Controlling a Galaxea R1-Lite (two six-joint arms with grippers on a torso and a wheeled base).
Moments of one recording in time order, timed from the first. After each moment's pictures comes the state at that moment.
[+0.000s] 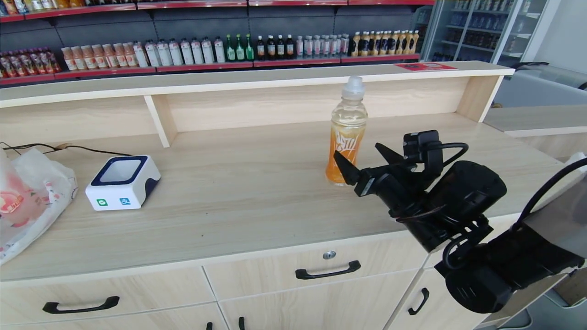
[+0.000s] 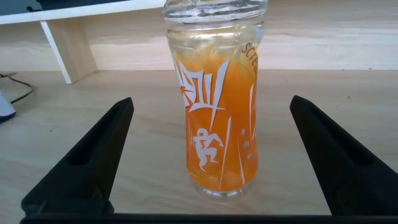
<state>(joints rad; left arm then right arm) 0.00 0.00 0.00 0.00 0.00 -0.03 0.54 2.02 -0.74 -1.57 -0.12 0.00</state>
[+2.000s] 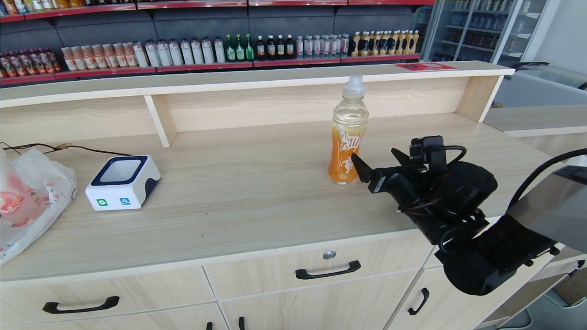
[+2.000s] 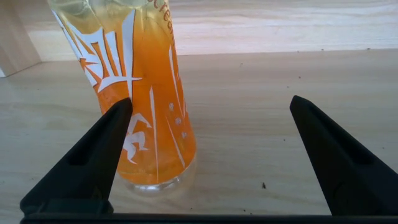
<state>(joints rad) 0.00 0.00 0.00 0.00 0.00 -0.03 0.41 2.09 -0.78 -1.57 -0.12 0.01</state>
